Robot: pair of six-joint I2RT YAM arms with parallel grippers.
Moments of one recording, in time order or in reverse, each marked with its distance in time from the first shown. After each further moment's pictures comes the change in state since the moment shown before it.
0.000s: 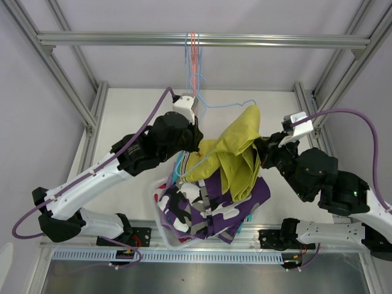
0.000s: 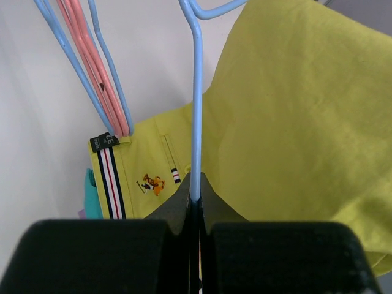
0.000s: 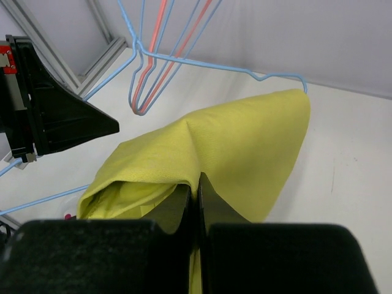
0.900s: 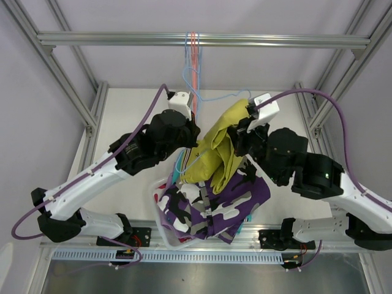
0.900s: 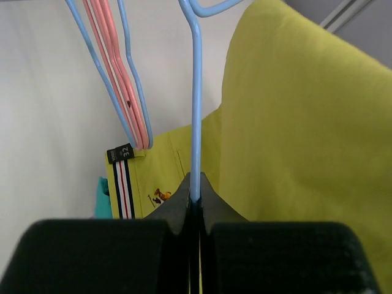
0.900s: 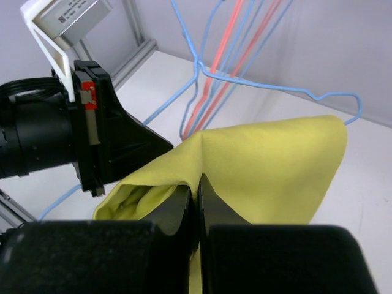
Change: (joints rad) left arm 0.004 0.000 0.024 0.012 -0.077 -0.009; right arm -0.005 0.279 0.239 0.056 -0.106 -0.068
